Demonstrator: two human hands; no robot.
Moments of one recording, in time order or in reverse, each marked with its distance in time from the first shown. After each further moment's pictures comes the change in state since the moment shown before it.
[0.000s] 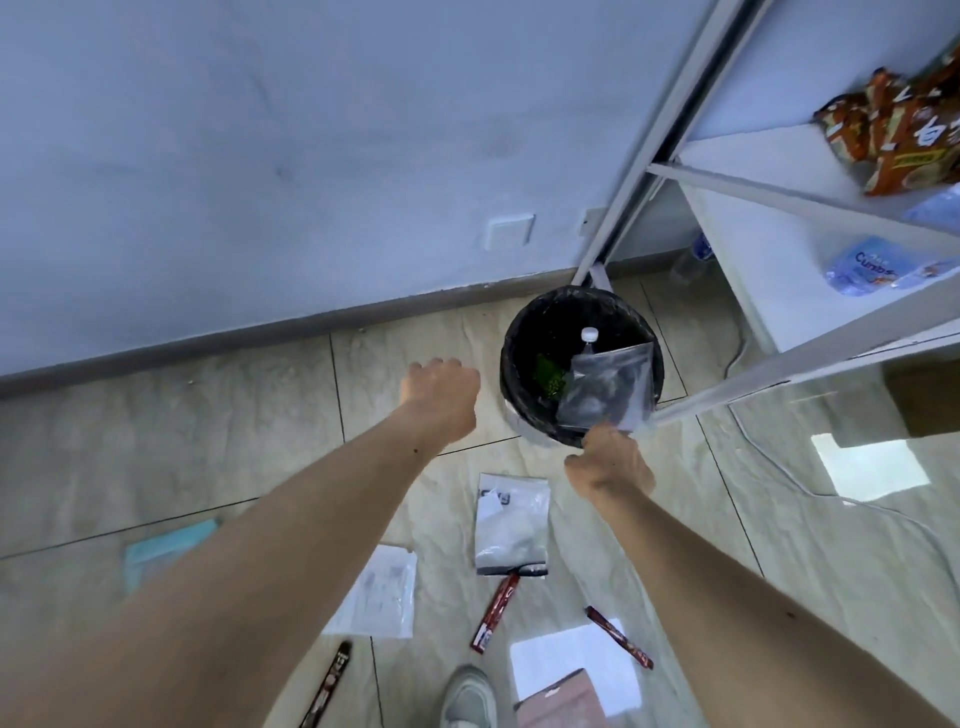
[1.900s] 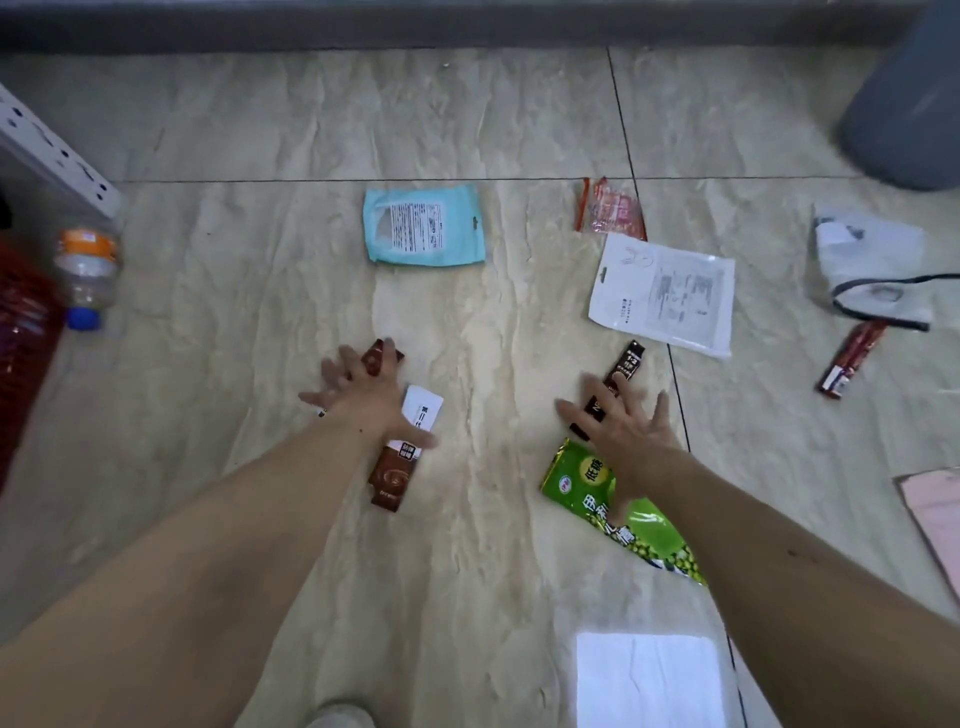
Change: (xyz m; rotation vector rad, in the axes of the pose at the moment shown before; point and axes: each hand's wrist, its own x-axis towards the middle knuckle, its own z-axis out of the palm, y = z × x) left_hand -0.379 -0.298 0.656 -0.376 -0.291 -0.619; right_hand -0.237 -0.016 0.642 -0.875 -0.041 -0.807
